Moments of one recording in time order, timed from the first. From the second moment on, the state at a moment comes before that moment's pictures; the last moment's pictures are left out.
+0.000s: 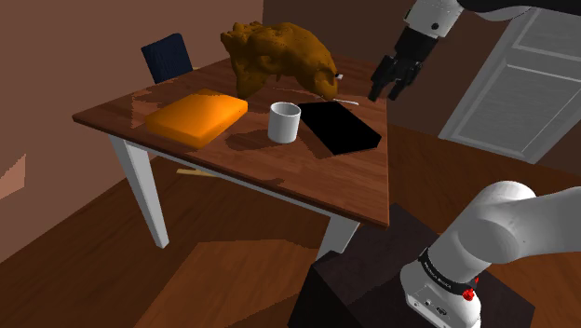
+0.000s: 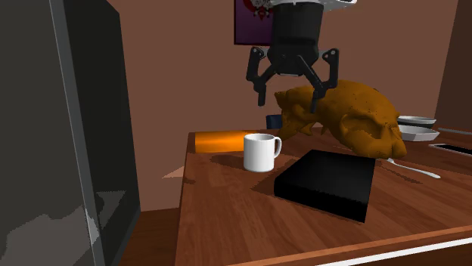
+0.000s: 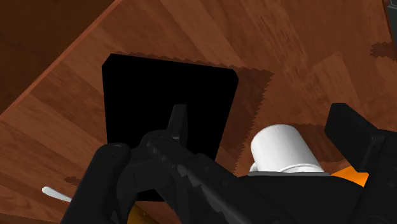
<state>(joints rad) 0.02 -0.76 0.02 -2.29 0.10 1.68 0.08</state>
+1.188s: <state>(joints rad) 0.06 -0.12 0.20 -1.89 0.04 1.81 0.23</state>
